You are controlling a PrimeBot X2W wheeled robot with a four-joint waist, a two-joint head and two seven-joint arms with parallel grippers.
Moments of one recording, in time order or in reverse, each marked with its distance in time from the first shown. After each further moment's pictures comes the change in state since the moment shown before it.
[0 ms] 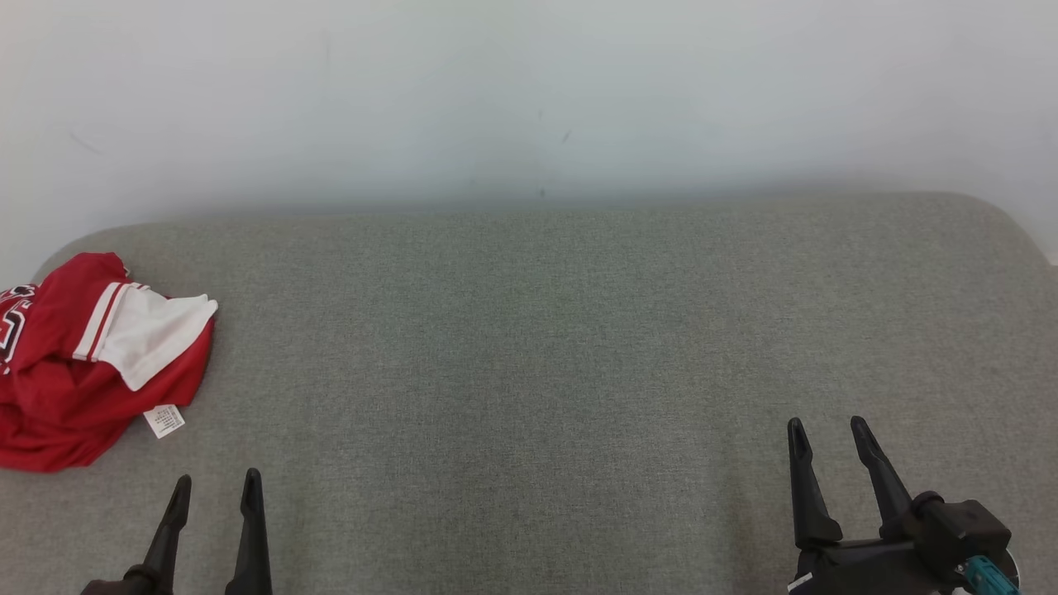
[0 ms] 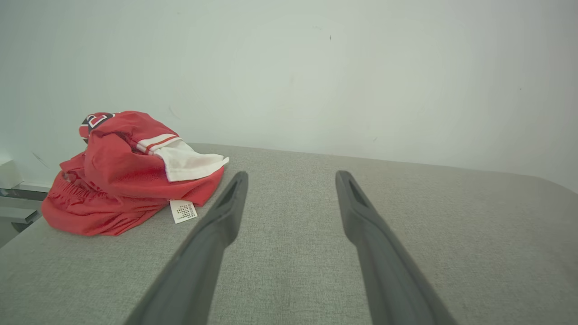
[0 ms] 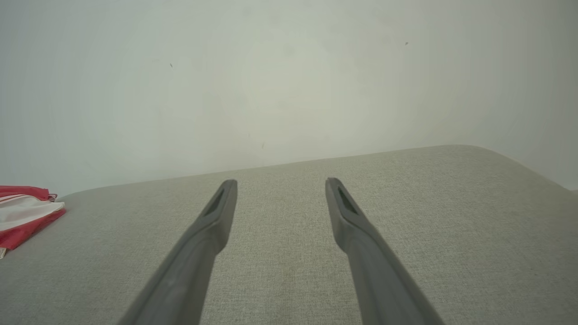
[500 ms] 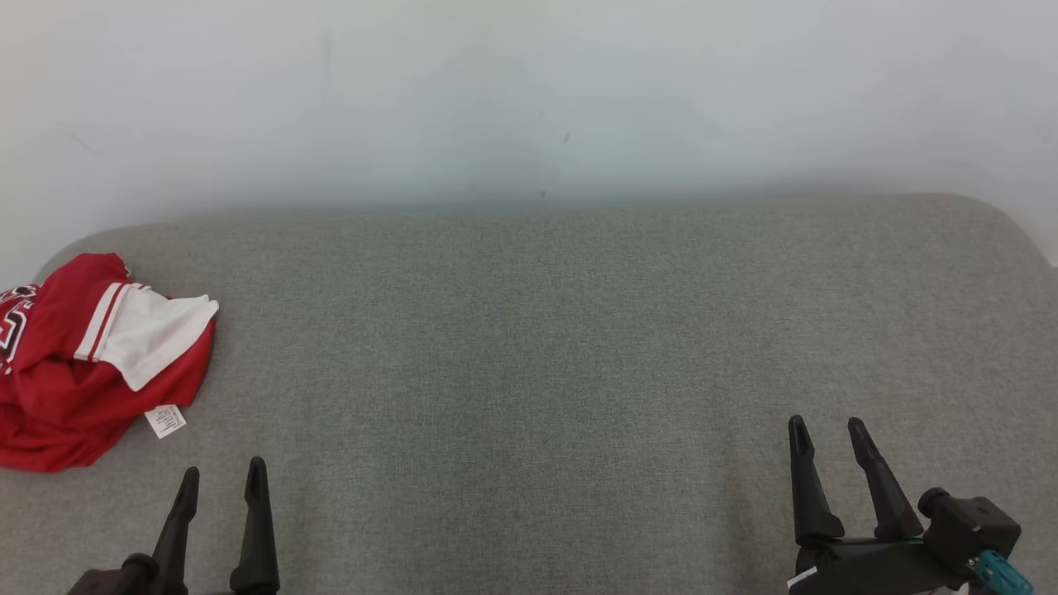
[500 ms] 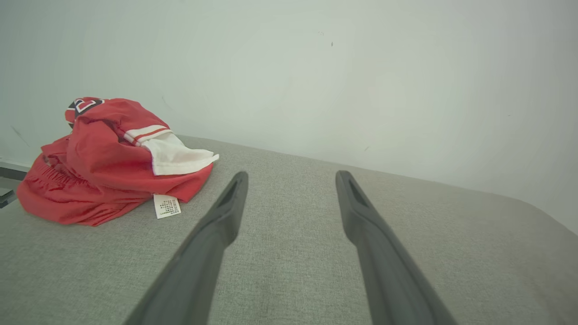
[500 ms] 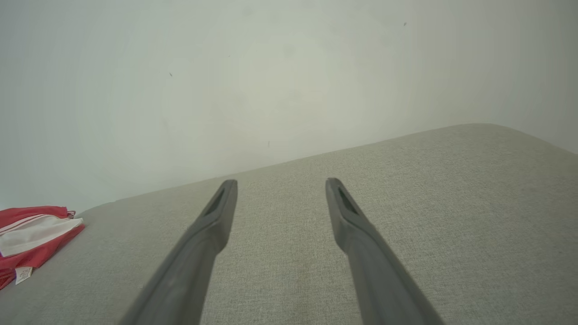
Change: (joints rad) left arm -0.013 -0.019 -0.010 -0.013 -0.094 0.009 0.033; right arm -0.004 0.001 0.008 -0.006 0.119 0.000 0.035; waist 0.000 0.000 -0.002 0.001
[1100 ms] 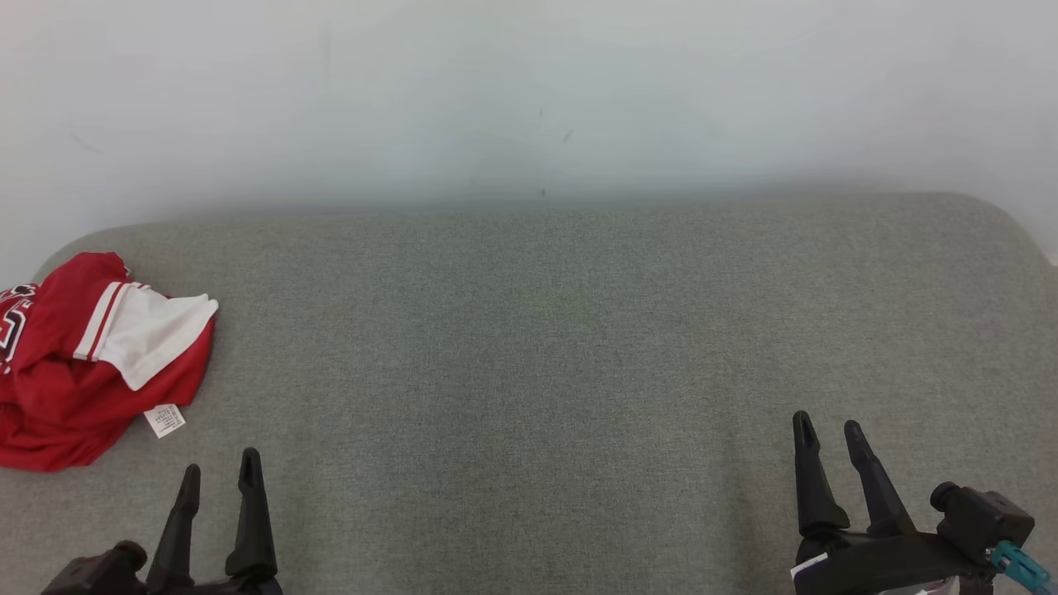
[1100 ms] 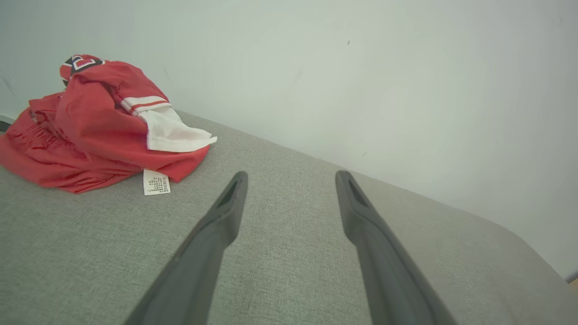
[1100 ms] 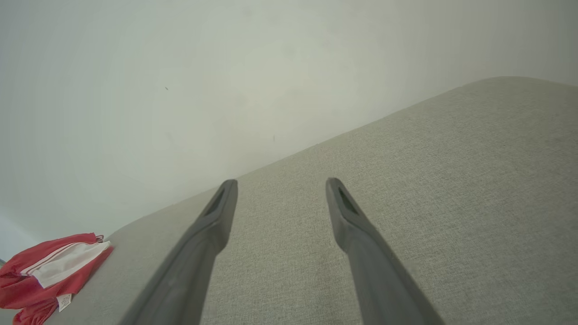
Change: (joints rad) left arm -0.036 -0.016 0.006 0.034 -0.146 0.018 0.045; right arm -0.015 0.001 0.003 0.019 0.187 0.000 0.043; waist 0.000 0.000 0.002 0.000
